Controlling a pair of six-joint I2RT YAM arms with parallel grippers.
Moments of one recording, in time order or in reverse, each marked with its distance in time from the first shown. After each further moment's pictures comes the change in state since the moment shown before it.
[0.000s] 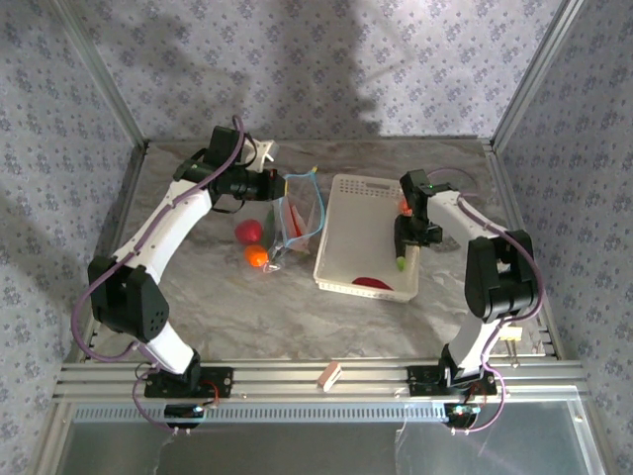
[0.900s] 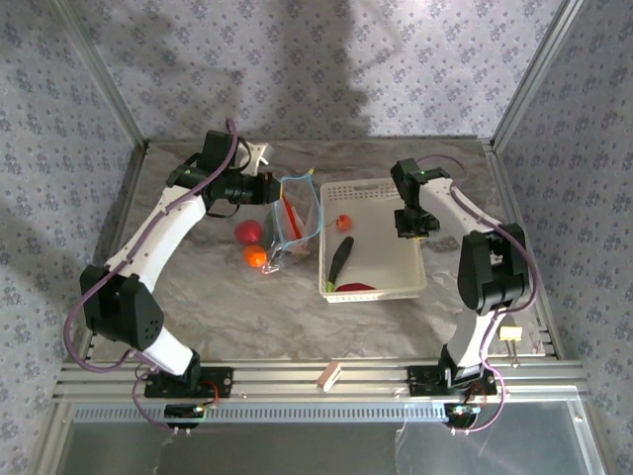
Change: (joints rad) left arm 0.014 -0.055 -0.051 0.003 0.000 0.000; right arm 0.027 0.092 0.159 -0.144 0.048 -0.113
